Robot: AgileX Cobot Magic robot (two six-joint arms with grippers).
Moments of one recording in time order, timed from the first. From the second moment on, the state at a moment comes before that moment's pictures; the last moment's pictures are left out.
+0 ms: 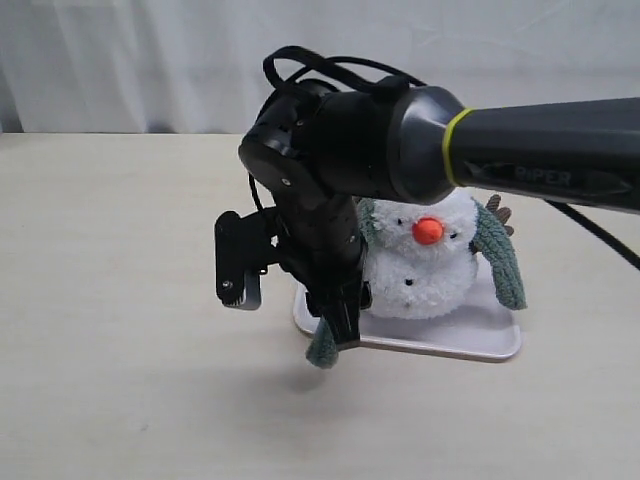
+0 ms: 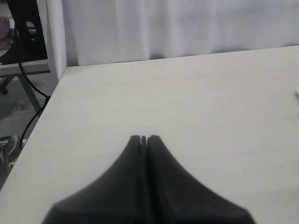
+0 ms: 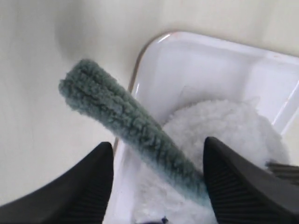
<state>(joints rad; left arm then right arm) -0.05 0.00 0.00 0.01 0.34 0.08 0.82 2.00 -1.54 -0.35 1.15 -0.70</state>
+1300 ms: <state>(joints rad) -0.05 0.00 0.00 0.01 0.34 0.08 0.40 1.86 -1.54 -0.09 0.86 0.00</state>
